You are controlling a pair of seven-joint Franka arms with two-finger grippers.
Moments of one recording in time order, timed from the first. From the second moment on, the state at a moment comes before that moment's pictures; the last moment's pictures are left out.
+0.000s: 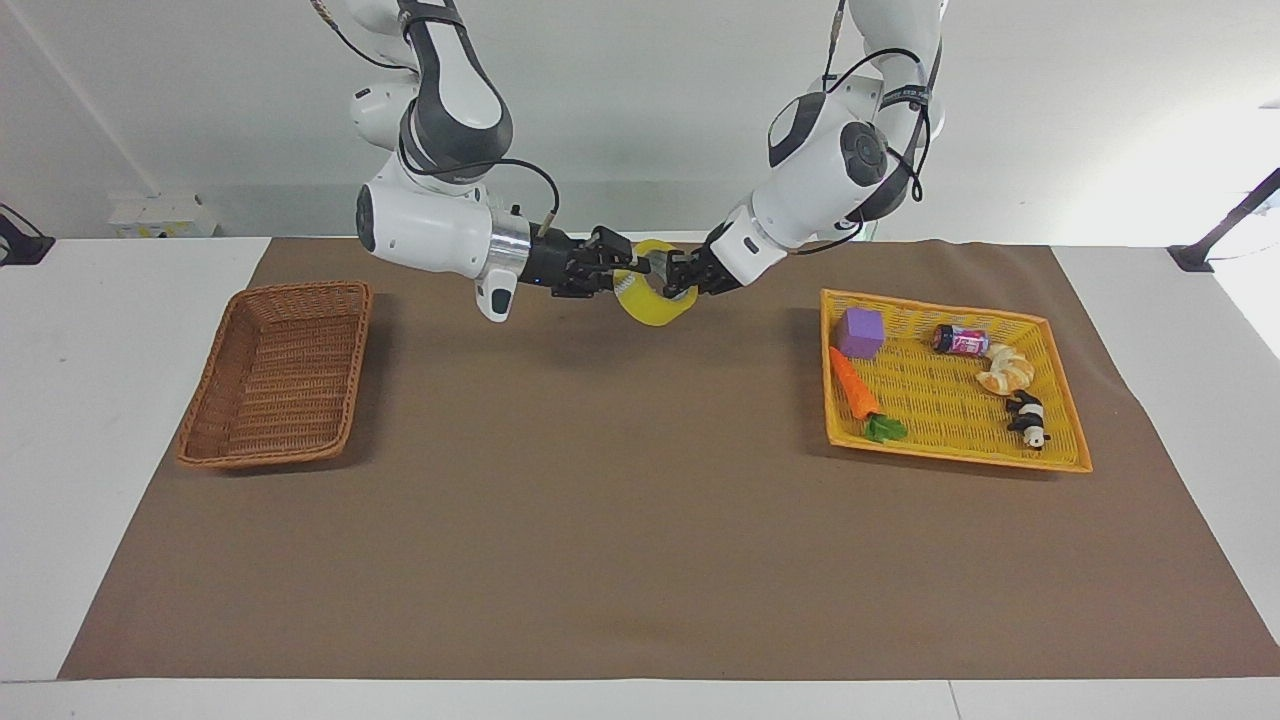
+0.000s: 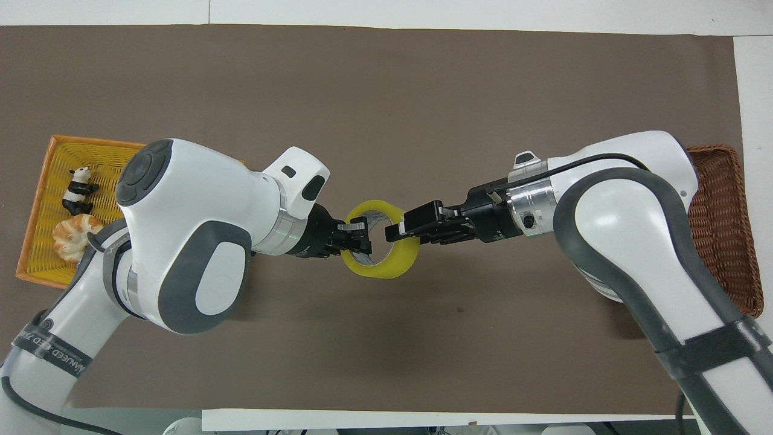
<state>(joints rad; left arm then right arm) -0.44 0.00 -0.20 -2.00 -0.63 2.05 -0.40 0.44 0.00 -0.13 -2.08 1.14 1.88 -0.17</state>
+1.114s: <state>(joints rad) -0.07 -0.09 -0.17 -1.94 -0.27 1.89 -0.40 0.03 0.00 -0.15 -2.07 0.91 1.61 -0.48</state>
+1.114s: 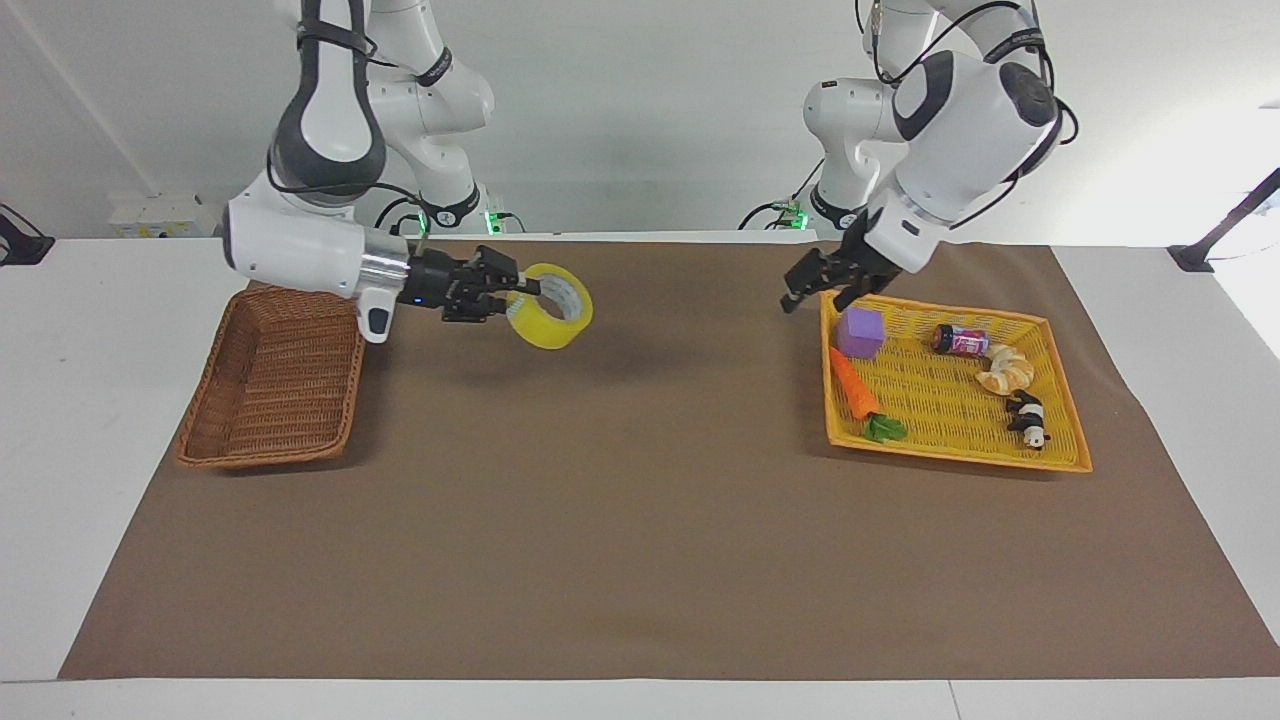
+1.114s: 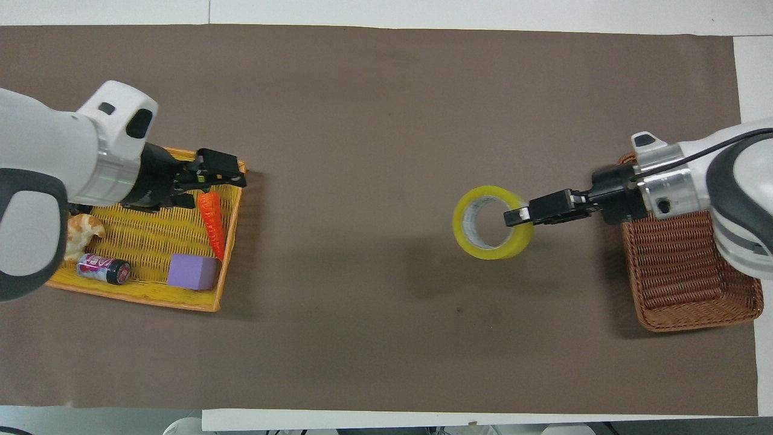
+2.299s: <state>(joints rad) 0.31 -0.10 -0.18 -1.94 -0.10 1.80 -0.08 -0.54 0.31 -0.14 -1.84 0.52 1.39 -1.11</state>
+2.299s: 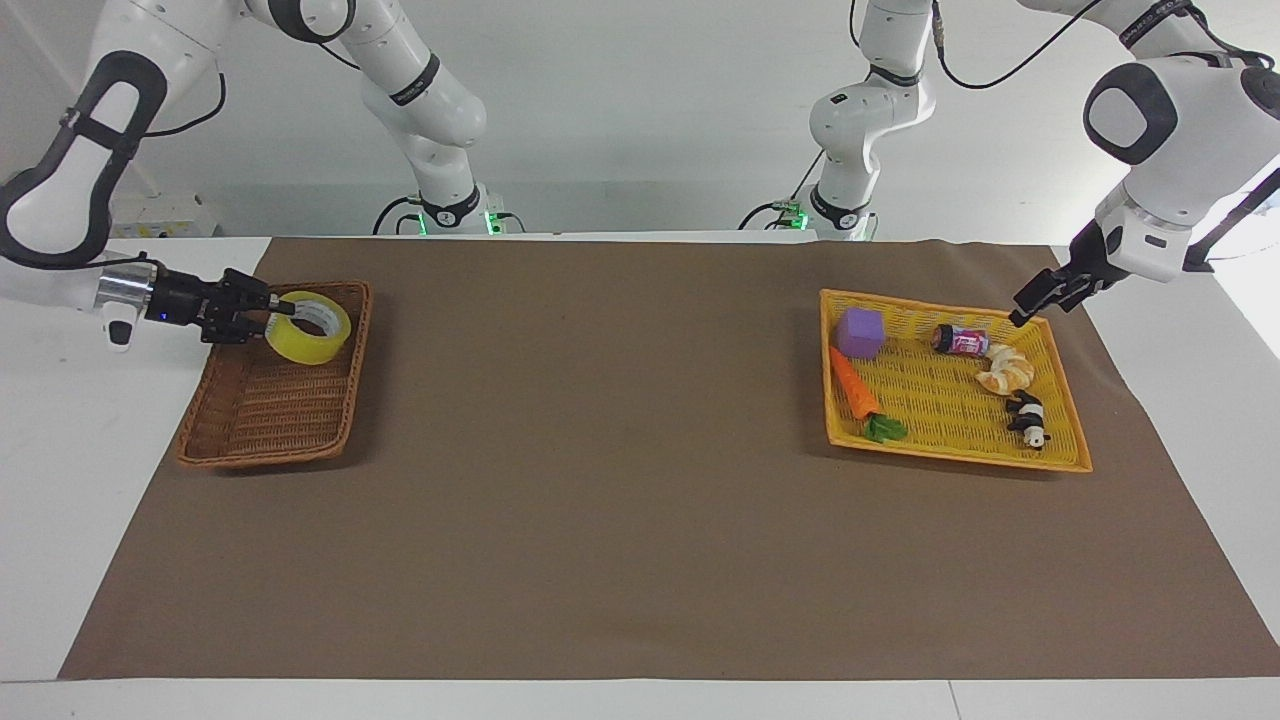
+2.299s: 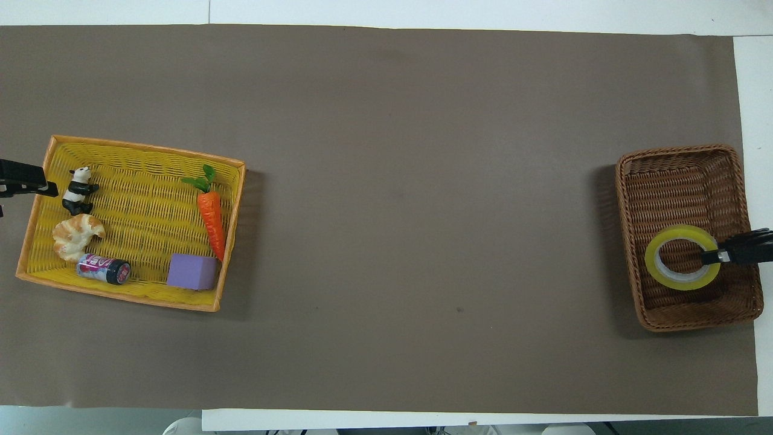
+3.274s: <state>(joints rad) -0.06 0.01 0.05 -1.63 0.03 1.52 -0.06 -0.55 0.34 -0.14 -1.88 0.50 1.47 -1.20</state>
